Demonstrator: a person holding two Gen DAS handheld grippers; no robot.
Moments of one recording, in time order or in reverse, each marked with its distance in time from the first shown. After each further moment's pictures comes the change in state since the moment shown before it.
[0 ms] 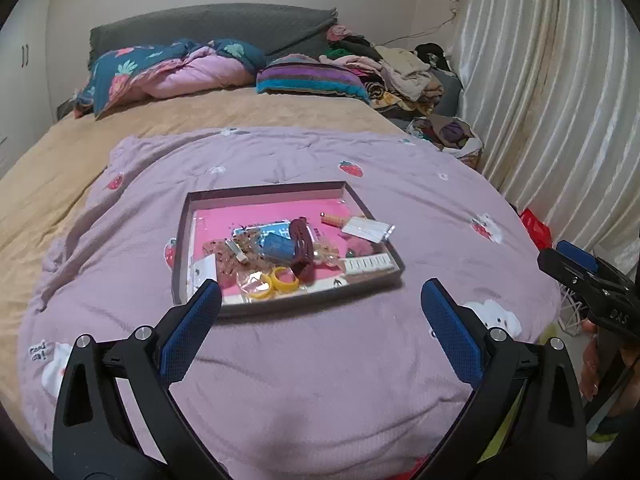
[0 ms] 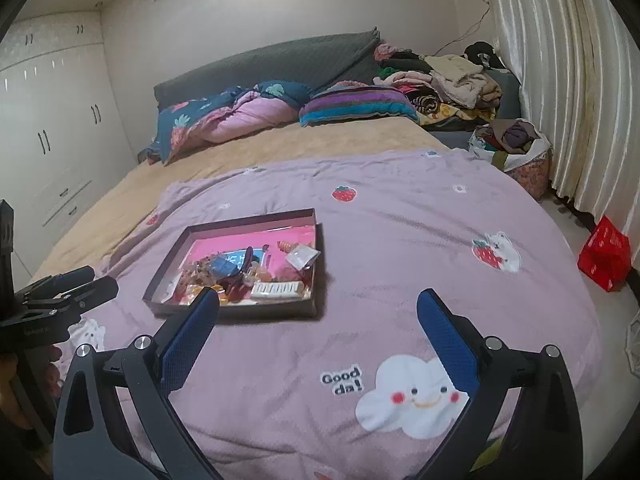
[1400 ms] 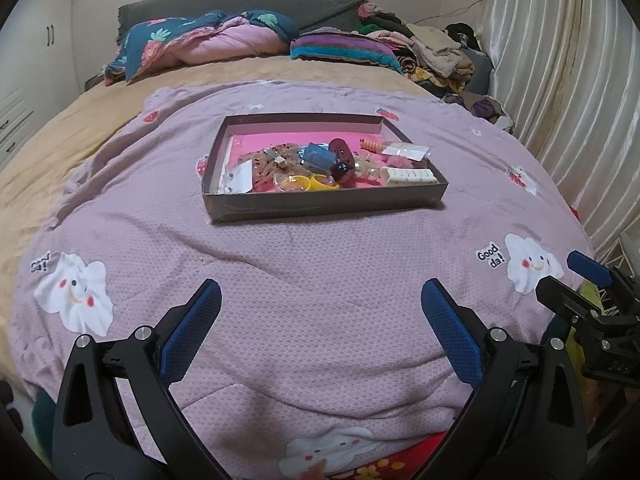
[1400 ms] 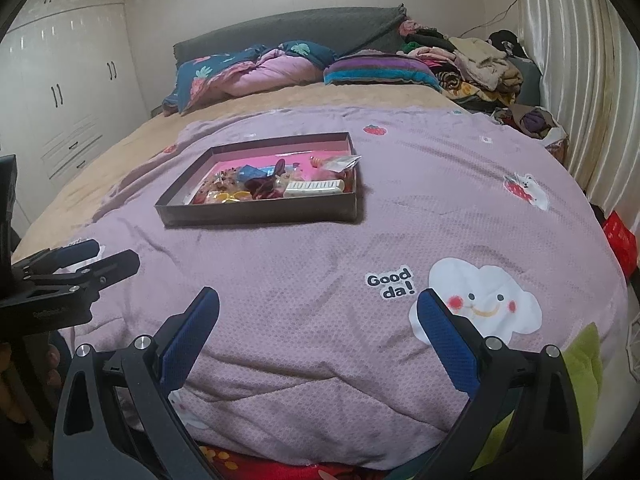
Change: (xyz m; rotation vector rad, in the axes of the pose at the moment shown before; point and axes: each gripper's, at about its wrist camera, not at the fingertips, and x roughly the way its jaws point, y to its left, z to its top) left arm 0.010 0.016 -0.097 -0.046 0.070 0.111; right arm 0.025 0.049 -0.102 -0.088 0.104 0.021
